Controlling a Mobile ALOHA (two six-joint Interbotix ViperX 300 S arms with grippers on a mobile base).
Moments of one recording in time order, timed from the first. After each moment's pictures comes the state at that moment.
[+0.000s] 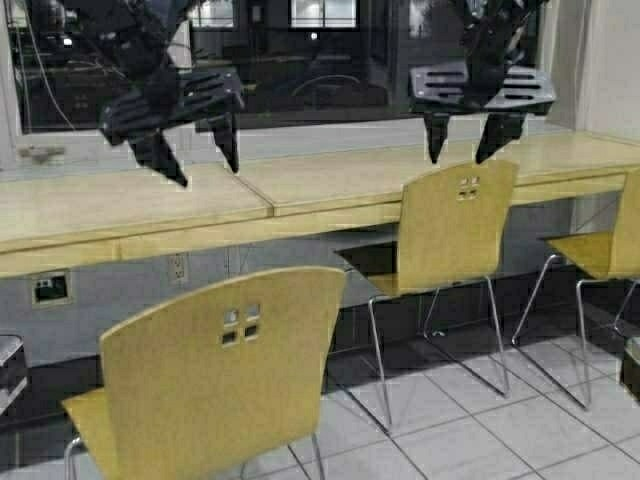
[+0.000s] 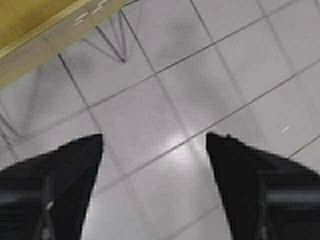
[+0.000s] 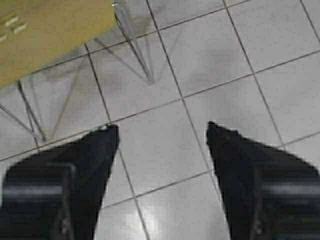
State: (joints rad) left arm -0.38 0.08 0.65 -0.50 0.13 0.05; right arm 0.36 0.12 0.55 -0.63 0.26 0.82
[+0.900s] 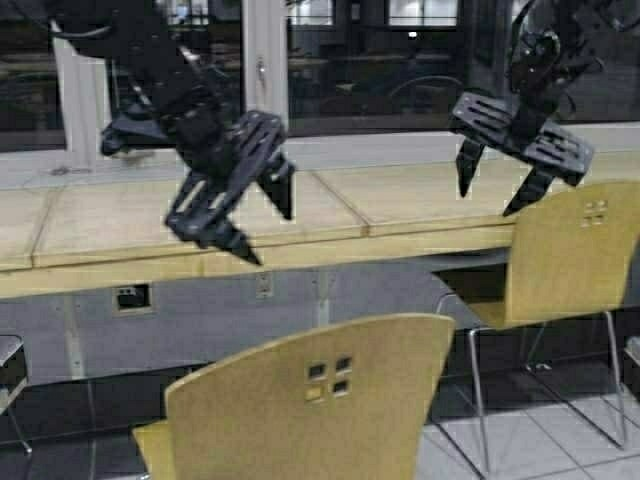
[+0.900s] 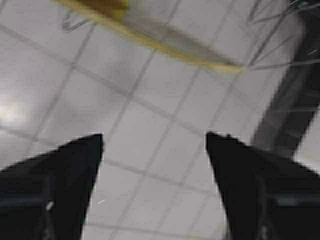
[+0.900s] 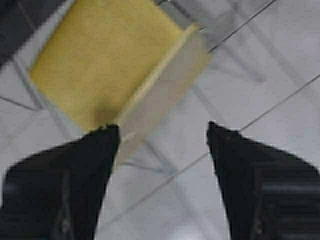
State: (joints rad) left arm -0.75 0.15 0.81 -1.07 -0.20 -0.52; right arm 0.23 0.17 0.68 -0.11 0.07 0.82
